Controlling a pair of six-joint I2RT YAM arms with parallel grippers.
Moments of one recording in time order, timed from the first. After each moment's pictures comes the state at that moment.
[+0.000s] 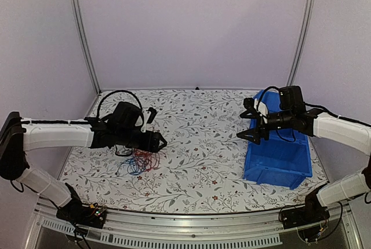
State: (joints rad) left arm -0.75 1.45 0.80 -0.15 0.06 -0.44; right arm 0.41 1.28 0.82 -0.15 -0.69 -0.62
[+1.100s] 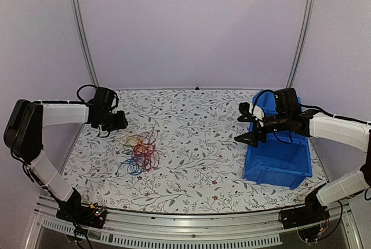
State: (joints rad) left arm -0.26 1.60 0.92 -0.23 -0.04 -0.41; right arm 0.44 1.33 0.81 -0.15 -0.64 -0.65
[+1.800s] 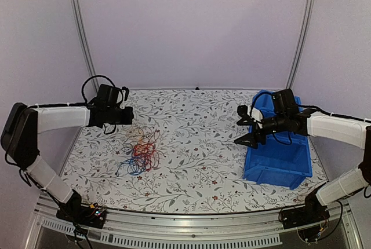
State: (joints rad) left arm -0.36 1.58 0.92 -0.10 -0.03 -0.28; right arm 0.44 1.36 0.83 -0.20 -0.64 -0.68
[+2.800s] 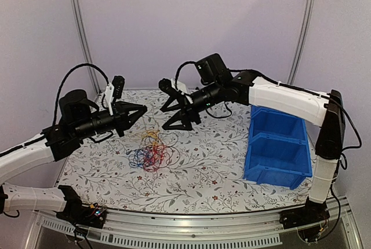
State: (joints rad) left arm -0.68 0.93 0.68 0.15 0.28 -0.13; right arm 0.90 1.90 1.76 -0.46 -0.73 -0.46
